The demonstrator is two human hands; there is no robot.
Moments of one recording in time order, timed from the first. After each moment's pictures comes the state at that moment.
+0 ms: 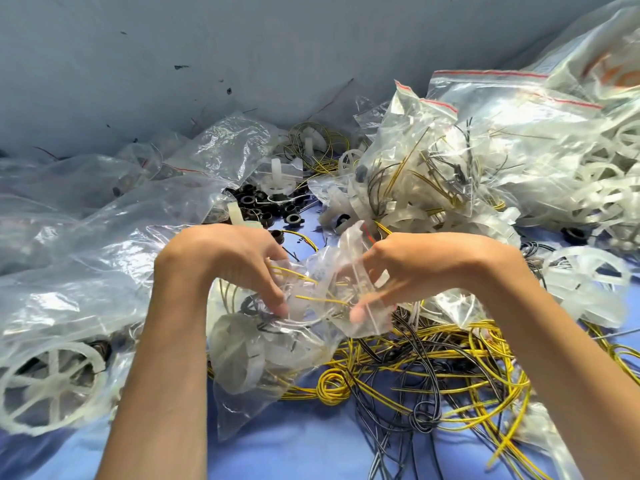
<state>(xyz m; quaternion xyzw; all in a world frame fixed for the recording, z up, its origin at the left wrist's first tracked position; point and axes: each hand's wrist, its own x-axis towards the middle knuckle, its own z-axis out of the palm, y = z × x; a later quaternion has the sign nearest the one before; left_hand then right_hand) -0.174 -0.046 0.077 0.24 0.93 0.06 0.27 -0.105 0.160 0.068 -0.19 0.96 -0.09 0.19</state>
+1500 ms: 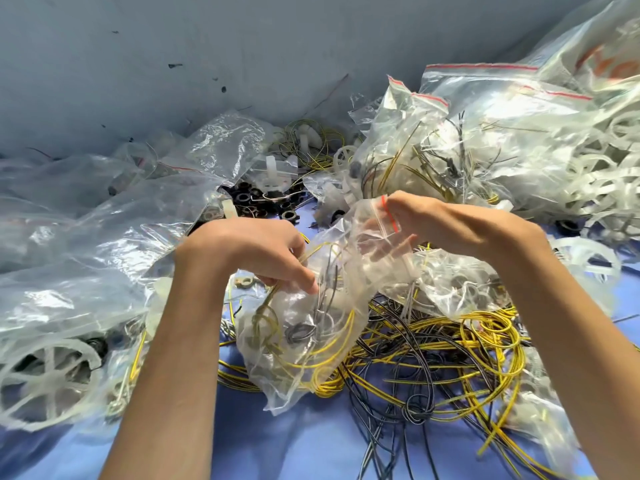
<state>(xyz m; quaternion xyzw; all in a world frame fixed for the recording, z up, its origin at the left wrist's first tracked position) -0.177 -0.020 0.066 0.29 0.92 0.10 0.23 -0.126 0.200 0.060 -0.19 0.96 -0.22 0.01</state>
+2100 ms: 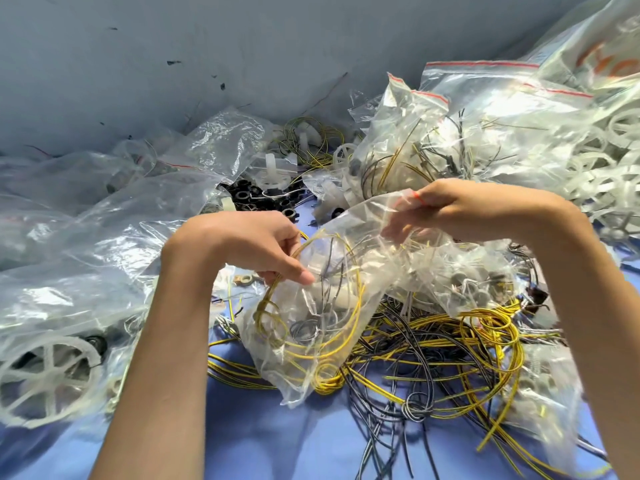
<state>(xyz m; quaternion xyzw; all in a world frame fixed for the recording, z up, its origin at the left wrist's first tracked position) -0.179 -0.028 0.068 0.31 0.90 0.18 0.24 -0.107 0.220 0.084 -0.09 0.96 -0.25 0.08</state>
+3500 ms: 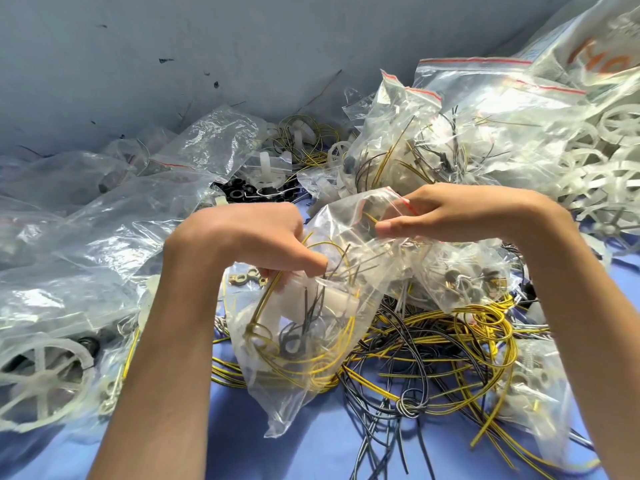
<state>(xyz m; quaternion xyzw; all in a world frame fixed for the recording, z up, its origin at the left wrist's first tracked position) -0.154 -0.011 0.087 0.29 0.94 0.05 0.18 -0.103 0.214 0.083 -0.07 0.97 -0.20 0.09</state>
